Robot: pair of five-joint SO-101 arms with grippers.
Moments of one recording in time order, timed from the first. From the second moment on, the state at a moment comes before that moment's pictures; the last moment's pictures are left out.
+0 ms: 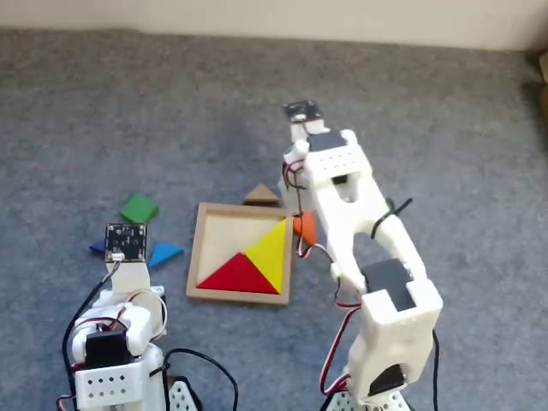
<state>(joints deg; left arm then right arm) -14.7 -102.5 96.0 76.5 0.5 -22.8 17.5 -1.1 73.7 1.2</state>
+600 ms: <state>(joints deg) -14.7 -102.5 96.0 76.5 0.5 -23.9 17.5 5.4 61.6 0.1</state>
